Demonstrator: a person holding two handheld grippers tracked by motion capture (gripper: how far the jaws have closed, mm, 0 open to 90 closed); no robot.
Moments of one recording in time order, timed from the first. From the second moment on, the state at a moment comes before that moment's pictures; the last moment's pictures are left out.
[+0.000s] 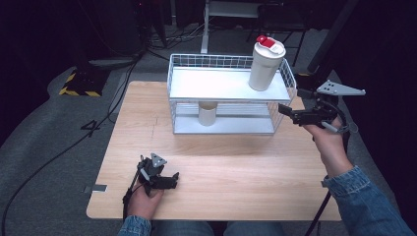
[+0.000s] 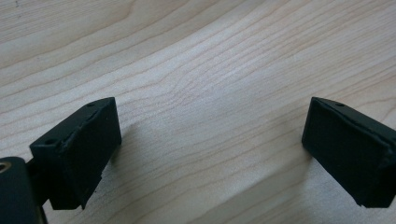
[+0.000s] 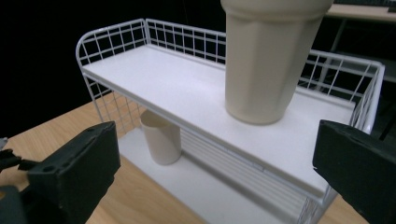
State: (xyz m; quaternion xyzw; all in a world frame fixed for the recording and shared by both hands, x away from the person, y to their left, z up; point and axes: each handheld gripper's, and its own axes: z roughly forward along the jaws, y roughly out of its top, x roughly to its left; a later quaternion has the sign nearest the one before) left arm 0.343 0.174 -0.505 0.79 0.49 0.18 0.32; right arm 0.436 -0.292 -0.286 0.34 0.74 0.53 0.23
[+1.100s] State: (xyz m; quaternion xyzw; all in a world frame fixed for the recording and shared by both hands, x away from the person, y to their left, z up) left arm 0.343 0.173 -0.505 0.79 0.49 0.18 0.32; right arm 0.389 -0.318 -0.391 0.37 0.79 0.45 0.20
